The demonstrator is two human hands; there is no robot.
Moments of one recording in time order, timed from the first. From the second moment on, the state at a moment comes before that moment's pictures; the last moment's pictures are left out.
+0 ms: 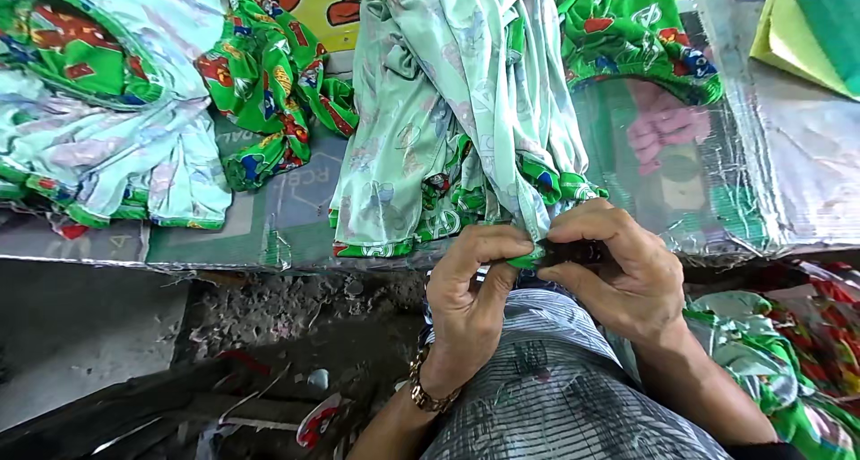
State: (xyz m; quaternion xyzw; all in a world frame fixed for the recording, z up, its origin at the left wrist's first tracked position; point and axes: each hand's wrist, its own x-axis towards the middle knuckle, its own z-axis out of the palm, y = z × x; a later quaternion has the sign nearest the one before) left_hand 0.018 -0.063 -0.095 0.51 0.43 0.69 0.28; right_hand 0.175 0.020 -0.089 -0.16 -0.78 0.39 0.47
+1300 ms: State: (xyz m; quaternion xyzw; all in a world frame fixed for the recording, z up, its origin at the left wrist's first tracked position) left_hand -0.007 -0.061 -0.086 0.49 0.39 0.67 0.40; right_hand 0.180 0.033 -0.092 -0.18 -0.70 0.54 0.44
